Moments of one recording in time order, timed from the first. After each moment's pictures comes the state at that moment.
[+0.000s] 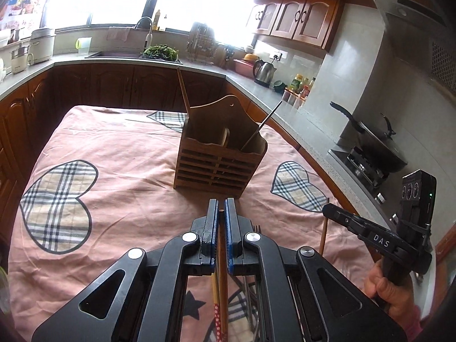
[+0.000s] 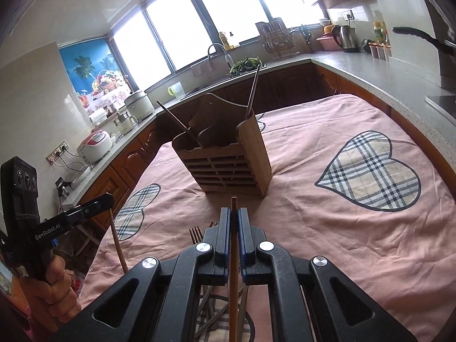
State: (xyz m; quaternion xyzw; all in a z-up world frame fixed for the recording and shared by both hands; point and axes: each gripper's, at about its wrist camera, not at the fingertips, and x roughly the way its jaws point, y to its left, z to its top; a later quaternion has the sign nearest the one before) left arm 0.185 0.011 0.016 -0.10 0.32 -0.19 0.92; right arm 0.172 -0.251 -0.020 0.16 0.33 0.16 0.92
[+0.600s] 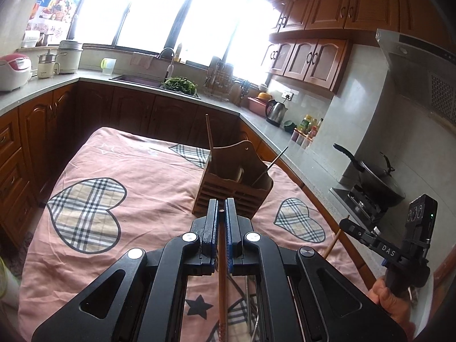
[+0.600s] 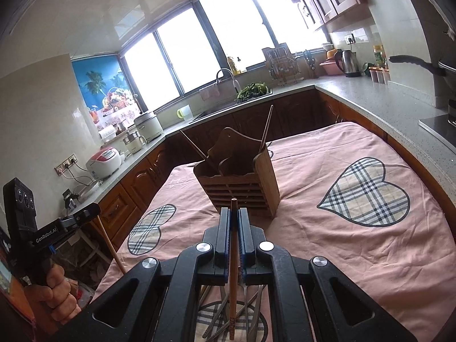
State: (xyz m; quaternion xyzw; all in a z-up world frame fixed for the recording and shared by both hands) left arm 0.142 0.053 0.044 -0.15 0.24 -0.14 0.95; right arm 0.141 -0.252 0.015 0.17 0.26 0.16 0.94
